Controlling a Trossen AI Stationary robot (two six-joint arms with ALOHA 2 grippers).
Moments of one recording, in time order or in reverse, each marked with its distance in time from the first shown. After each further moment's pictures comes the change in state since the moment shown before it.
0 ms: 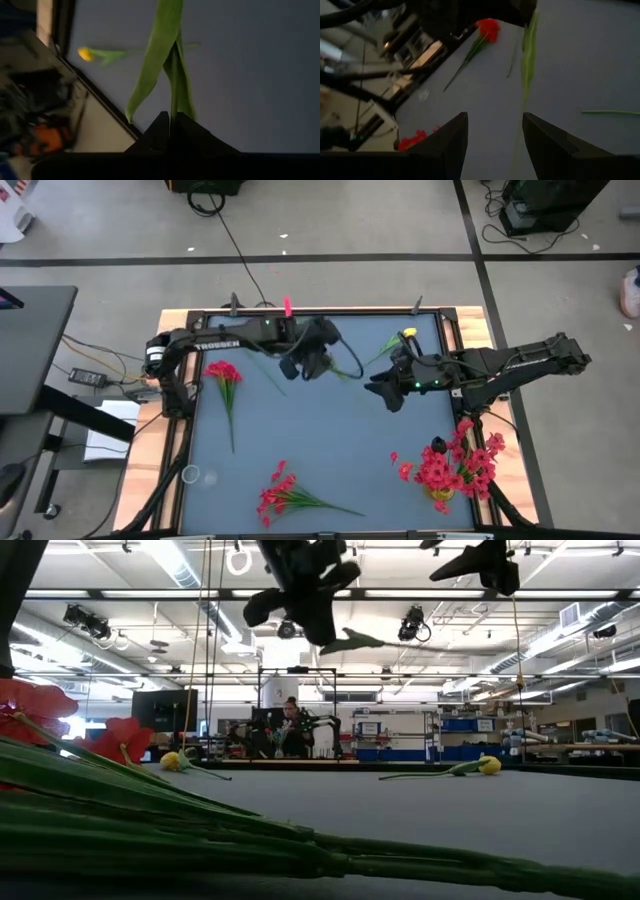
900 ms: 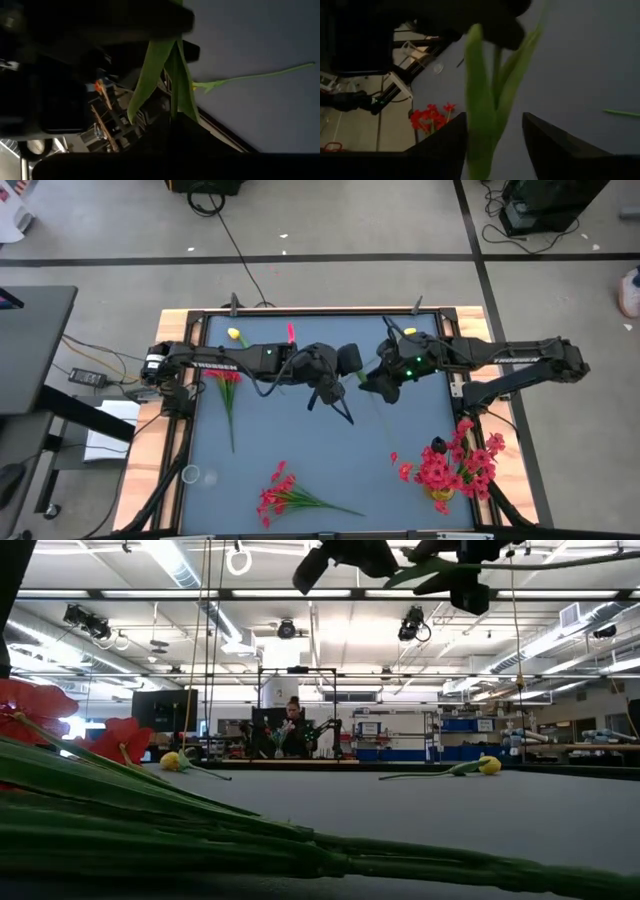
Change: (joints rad) left arm -0.200 0.000 0.000 0.418 -0.203 0.356; right arm -0.221 0.057 0.000 0.047 -0.412 -0.170
